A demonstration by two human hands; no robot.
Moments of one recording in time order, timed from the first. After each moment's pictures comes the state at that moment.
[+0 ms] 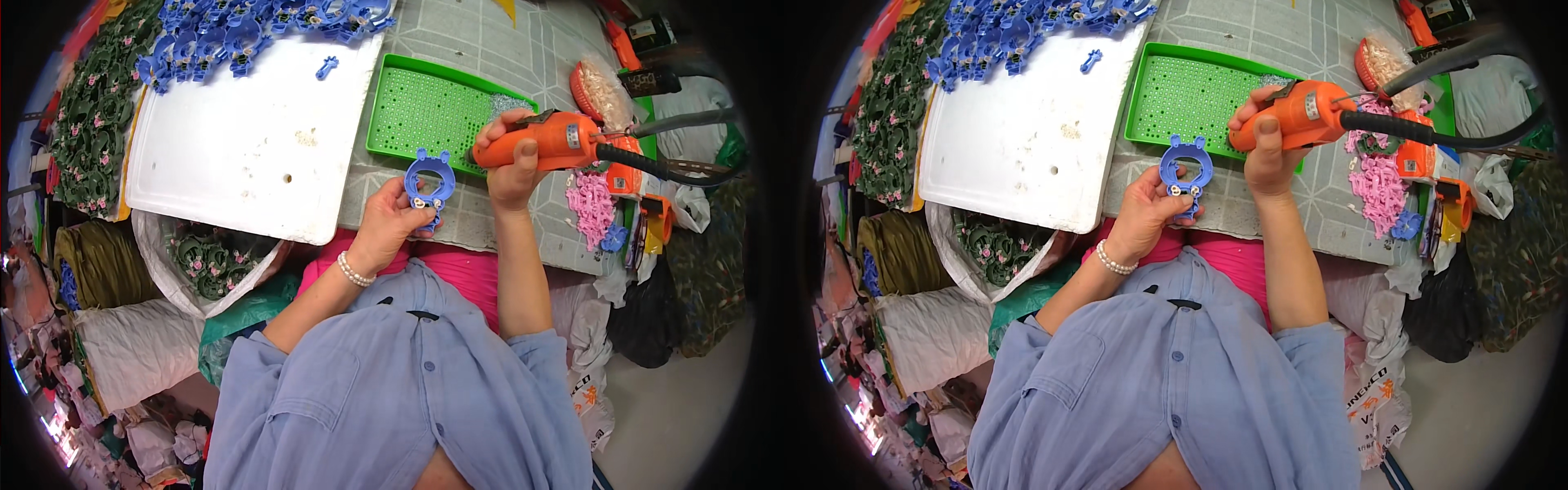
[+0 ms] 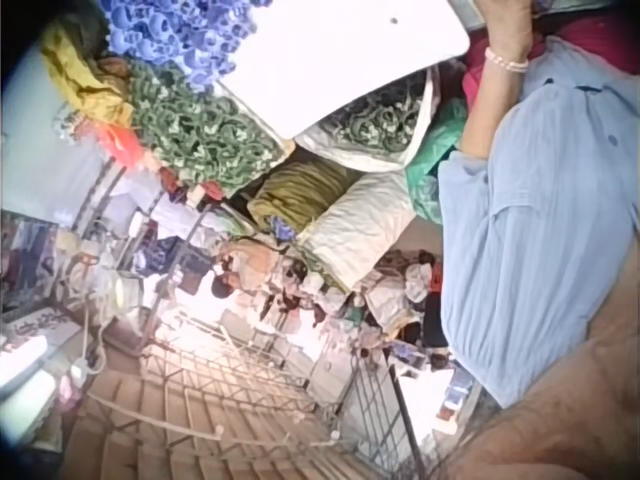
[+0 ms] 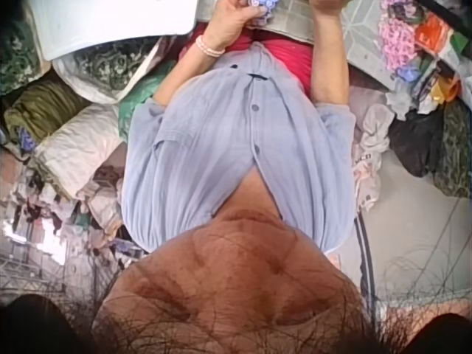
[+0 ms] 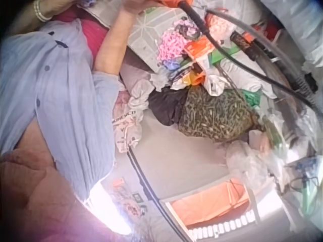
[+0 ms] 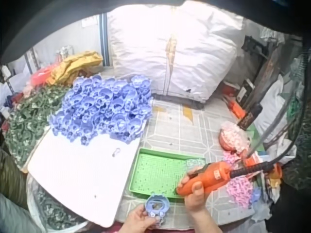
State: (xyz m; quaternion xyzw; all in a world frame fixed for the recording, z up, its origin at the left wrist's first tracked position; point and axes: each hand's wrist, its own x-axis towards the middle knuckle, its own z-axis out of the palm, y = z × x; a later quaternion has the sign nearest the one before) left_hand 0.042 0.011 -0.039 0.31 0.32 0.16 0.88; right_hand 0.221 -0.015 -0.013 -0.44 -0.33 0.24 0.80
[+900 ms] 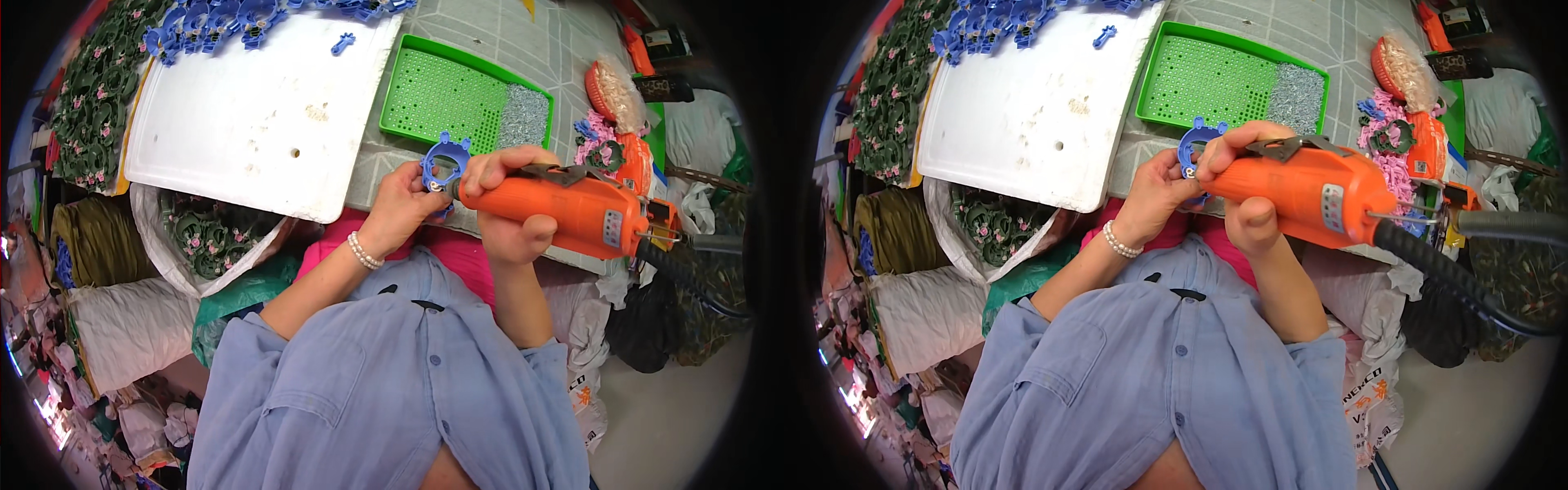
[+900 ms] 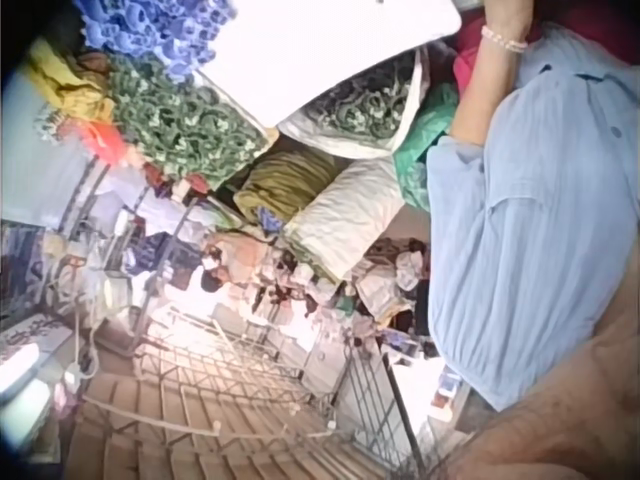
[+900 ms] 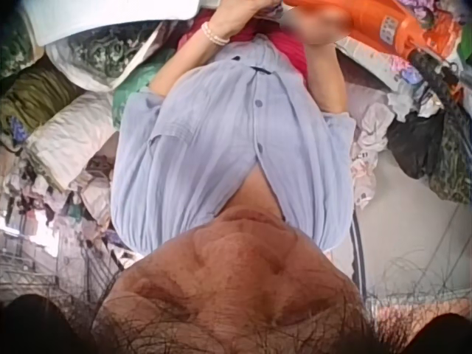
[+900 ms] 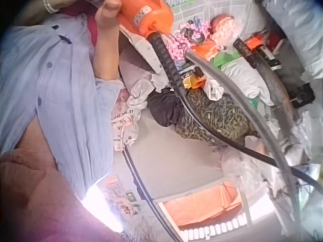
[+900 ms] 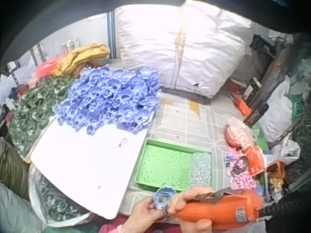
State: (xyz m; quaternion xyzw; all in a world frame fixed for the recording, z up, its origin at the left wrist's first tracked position) left_hand 0.047 0.011 -0.032 0.34 0.33 0.16 0.86; right_hand 0.157 -0.048 0.027 -0.41 -0.38 0.32 0.76
